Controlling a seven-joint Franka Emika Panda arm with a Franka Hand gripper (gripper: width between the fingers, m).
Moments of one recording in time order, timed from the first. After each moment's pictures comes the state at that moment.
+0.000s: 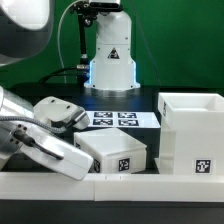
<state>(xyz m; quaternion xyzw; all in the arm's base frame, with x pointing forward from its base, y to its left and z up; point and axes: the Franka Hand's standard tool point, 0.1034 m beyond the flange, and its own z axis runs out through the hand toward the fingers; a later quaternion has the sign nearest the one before) 0.584 -0.100 0.006 -0.79 0.41 0.39 0.23</state>
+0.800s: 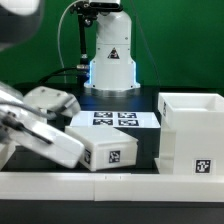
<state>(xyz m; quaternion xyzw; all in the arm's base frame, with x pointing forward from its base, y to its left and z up) 0.591 -0.123 0.040 -0.81 0.39 0.35 0.25</state>
